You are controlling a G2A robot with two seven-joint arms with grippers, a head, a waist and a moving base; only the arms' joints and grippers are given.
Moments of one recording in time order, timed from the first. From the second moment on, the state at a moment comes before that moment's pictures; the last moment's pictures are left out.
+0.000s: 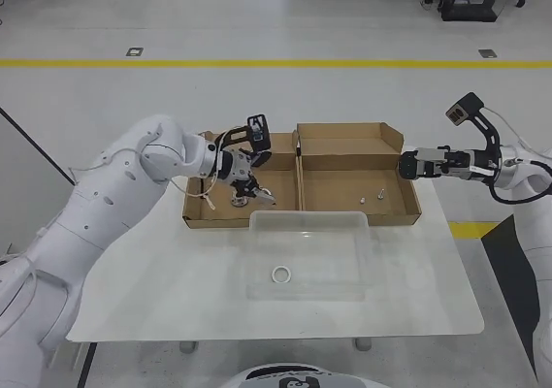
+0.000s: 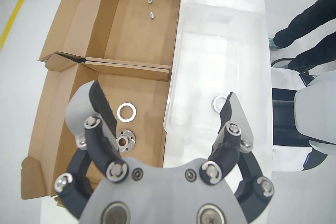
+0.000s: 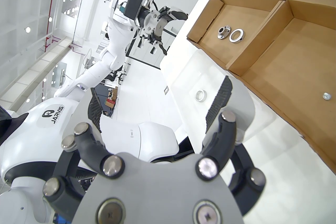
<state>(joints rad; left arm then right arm) 0.57 -1.05 -0.64 -1.27 0.46 -0.92 -0.79 -1.00 -0.94 1.51 -1.25 0.44 -0.26 1.54</state>
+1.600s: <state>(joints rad) 0.47 -1.19 -0.18 -1.41 0.31 -0.62 -1.20 -1.00 -0.94 1.51 -1.25 0.44 -0.26 1.54</state>
